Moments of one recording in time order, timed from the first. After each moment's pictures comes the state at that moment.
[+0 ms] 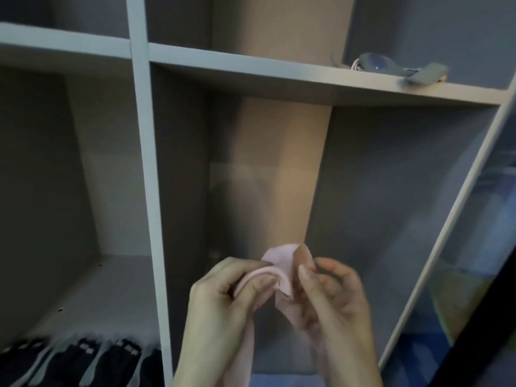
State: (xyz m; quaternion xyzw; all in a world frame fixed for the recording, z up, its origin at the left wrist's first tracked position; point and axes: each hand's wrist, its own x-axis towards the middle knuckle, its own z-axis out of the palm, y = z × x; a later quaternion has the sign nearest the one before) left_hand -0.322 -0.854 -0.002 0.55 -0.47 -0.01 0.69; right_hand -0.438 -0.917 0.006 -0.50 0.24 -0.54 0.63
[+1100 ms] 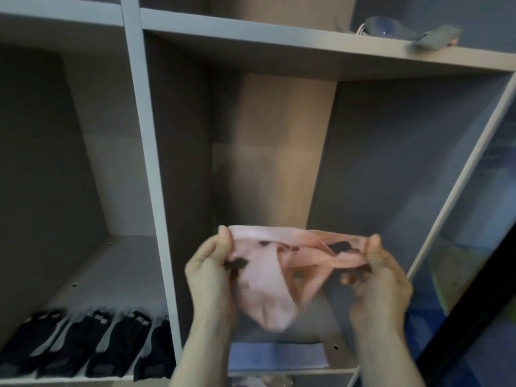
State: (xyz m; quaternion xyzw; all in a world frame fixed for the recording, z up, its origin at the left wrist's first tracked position) left_hand -0.317 -0.875 -0.014 0.41 -0.15 -0.27 0.86; right_hand -0.459 -0.957 0.004 -0.31 0.31 -0.66 0.61
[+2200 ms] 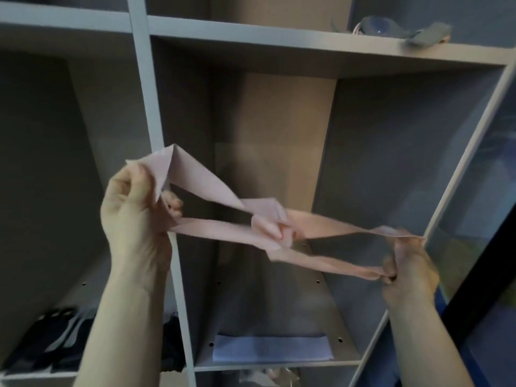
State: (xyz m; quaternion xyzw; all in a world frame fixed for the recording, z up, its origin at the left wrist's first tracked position) left_hand -0.257 -0.828 0.061 0.33 -0.23 -0.11 0.91; right_hand -0.493 -1.003 -0.002 -0.29 0.38 -0.65 0.59
